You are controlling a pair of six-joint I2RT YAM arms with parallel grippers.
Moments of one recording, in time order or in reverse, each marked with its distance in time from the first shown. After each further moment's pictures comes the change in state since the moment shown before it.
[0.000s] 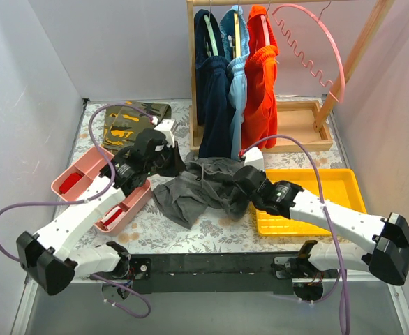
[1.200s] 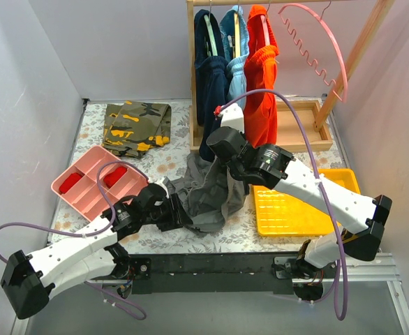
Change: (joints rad) left arm -0.181 -0.339 -0.619 0.117 0.148 -0.566; right arm 0.088 0.281 0.755 -0.287 0.129 -0.018
